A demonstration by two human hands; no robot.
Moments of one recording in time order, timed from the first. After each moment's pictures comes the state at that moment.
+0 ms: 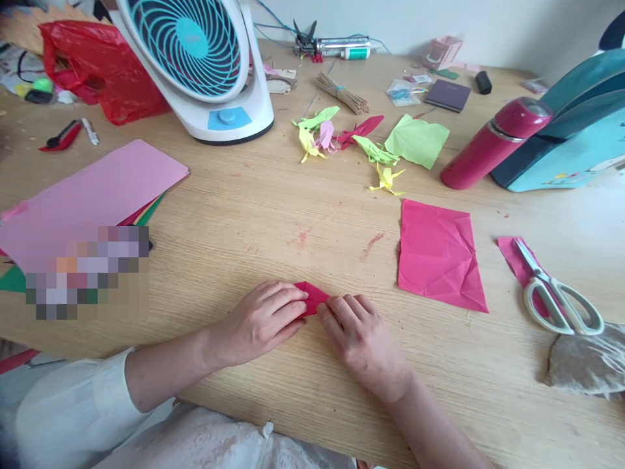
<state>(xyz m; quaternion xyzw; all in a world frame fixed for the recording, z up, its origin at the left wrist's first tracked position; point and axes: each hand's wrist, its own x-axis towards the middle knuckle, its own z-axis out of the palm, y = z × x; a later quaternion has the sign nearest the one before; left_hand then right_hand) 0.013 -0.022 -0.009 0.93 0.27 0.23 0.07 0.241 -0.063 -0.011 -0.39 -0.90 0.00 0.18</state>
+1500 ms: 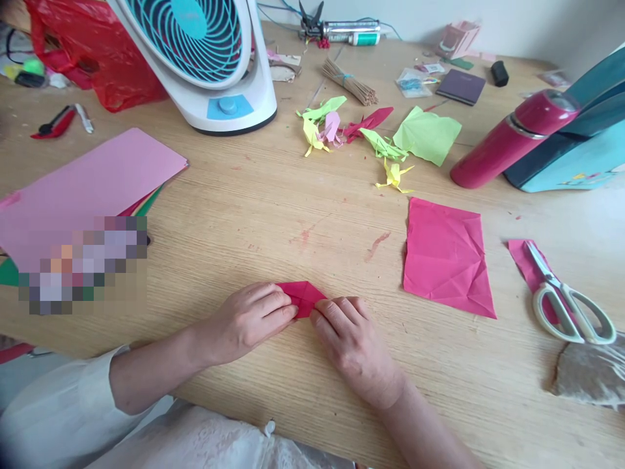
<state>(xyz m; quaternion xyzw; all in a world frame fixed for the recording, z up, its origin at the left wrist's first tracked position) -0.006 -0.018 -0.009 0.96 0.24 0.14 0.04 0.233 -0.066 -0.020 -0.39 -0.90 0.07 0.20</state>
